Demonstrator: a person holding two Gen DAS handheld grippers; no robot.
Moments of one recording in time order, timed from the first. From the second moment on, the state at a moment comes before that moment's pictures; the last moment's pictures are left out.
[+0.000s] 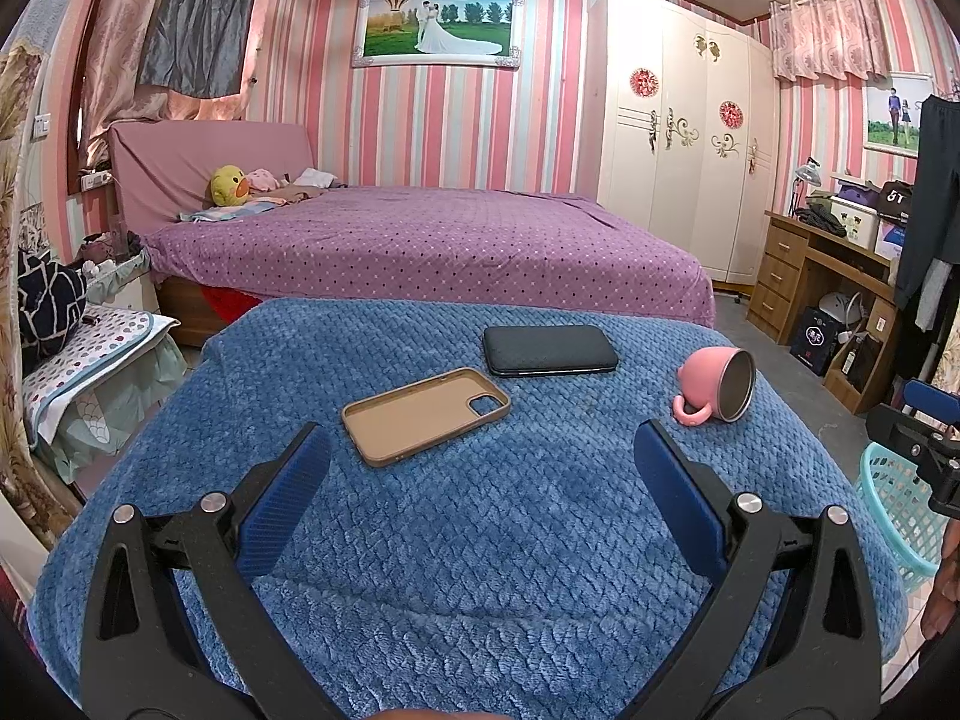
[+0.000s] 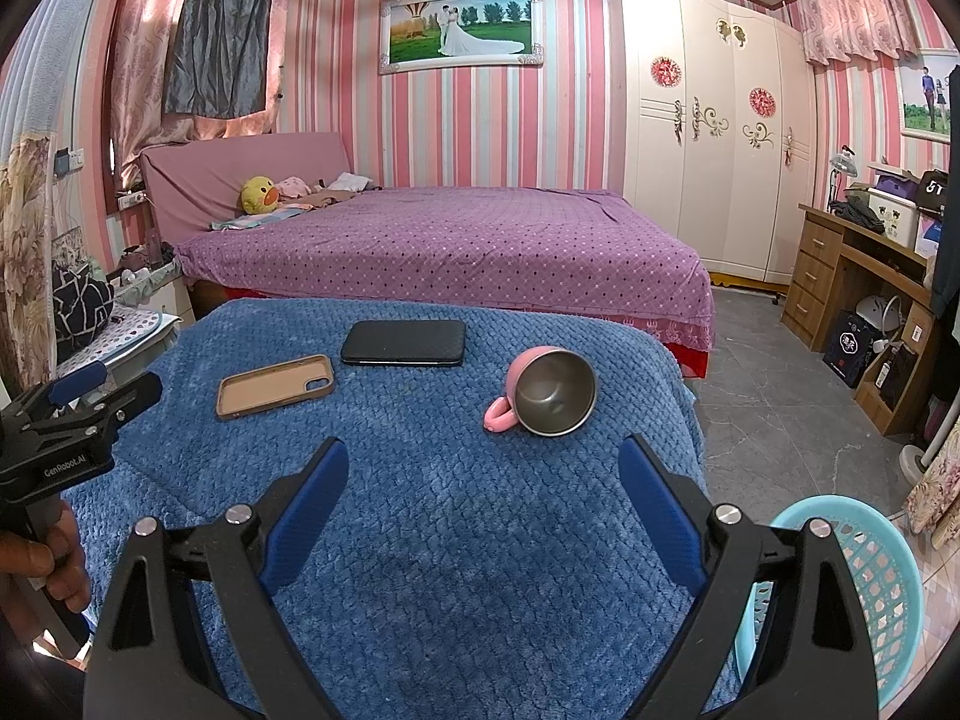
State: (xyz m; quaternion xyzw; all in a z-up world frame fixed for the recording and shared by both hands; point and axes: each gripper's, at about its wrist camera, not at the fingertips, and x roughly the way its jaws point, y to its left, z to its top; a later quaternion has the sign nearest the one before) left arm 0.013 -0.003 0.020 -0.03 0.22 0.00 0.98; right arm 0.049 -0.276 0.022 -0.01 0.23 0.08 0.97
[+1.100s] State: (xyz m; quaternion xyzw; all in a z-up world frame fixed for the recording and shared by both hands) left arm 0.013 -0.003 0.020 -0.03 0.22 0.00 0.97; right arm 0.047 -0.275 0.019 -0.01 0.23 0.08 0.97
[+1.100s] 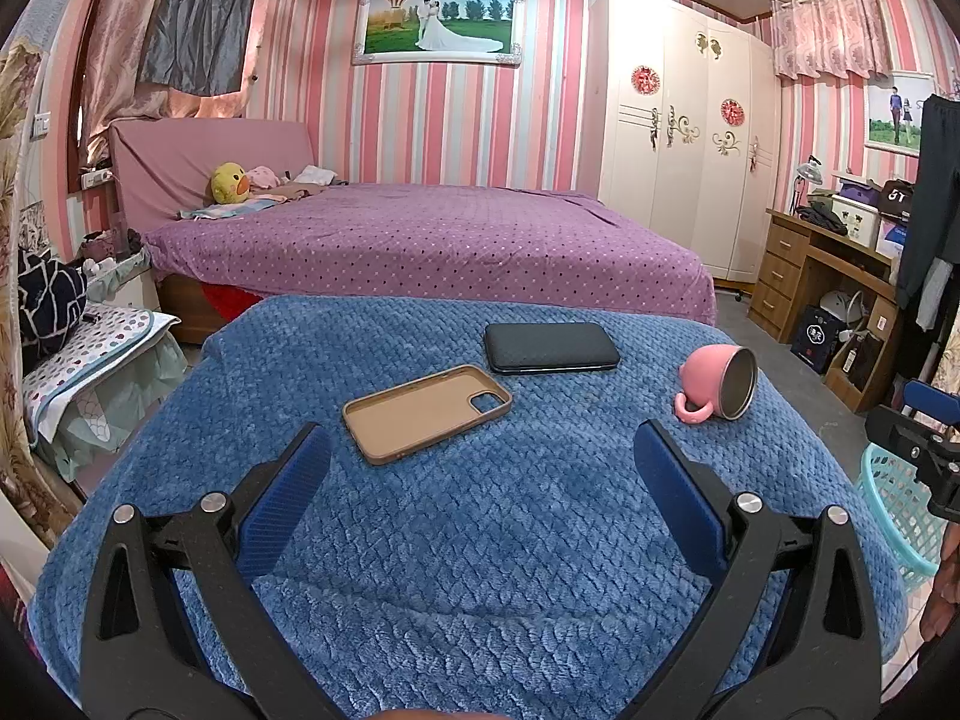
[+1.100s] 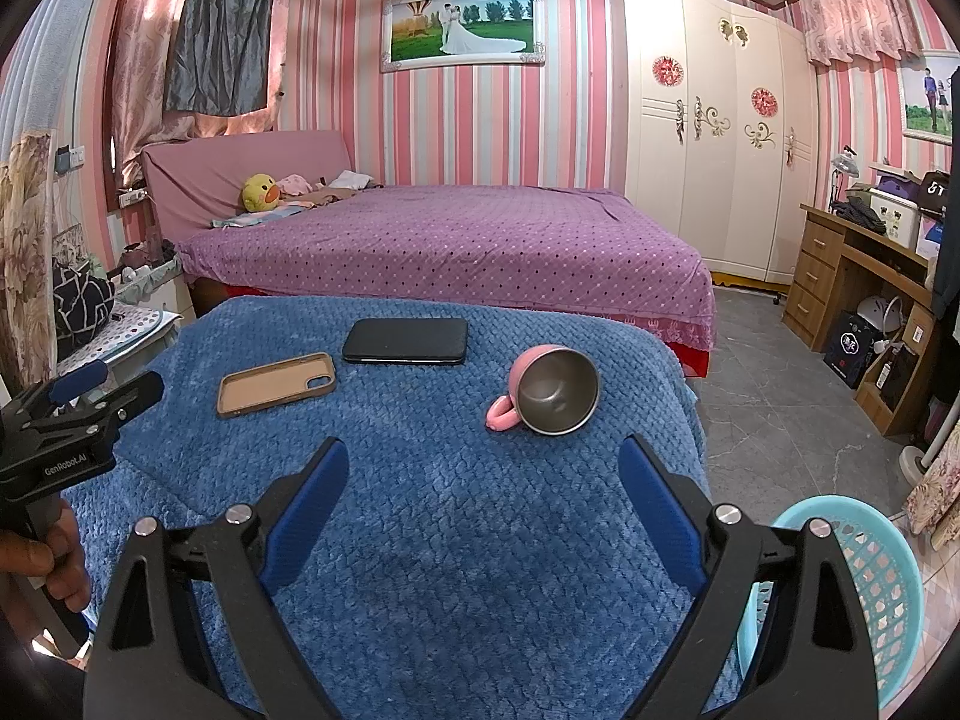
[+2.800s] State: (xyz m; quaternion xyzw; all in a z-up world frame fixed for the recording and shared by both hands) left arm 0.011 -0.008 0.020 -0.03 0.22 0.00 0.97; right arm 0.048 -0.278 0.019 -0.01 0.23 0.08 0.97
